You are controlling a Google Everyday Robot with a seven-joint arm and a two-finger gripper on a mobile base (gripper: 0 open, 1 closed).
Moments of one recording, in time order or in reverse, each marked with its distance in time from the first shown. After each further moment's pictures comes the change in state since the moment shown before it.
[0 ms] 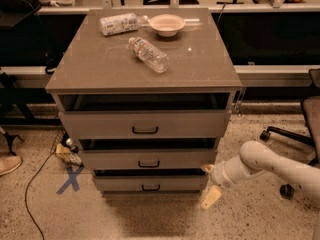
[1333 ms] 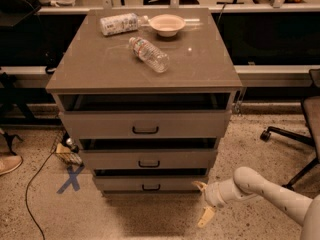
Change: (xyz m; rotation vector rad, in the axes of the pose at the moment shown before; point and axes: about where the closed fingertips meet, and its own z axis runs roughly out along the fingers) arm 0.067 0.002 0.092 -0.023 -0.123 -0.188
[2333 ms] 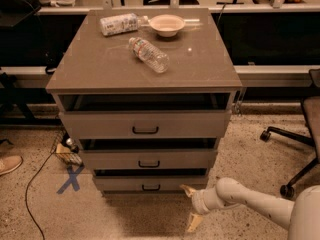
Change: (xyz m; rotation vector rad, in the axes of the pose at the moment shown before) arm 0.016 -0.010 0.067 0.090 0.114 -0.251
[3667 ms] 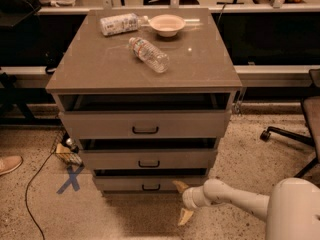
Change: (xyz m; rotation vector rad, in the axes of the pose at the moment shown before) arm 0.017 -0.037 0.054 0.089 0.068 -0.129
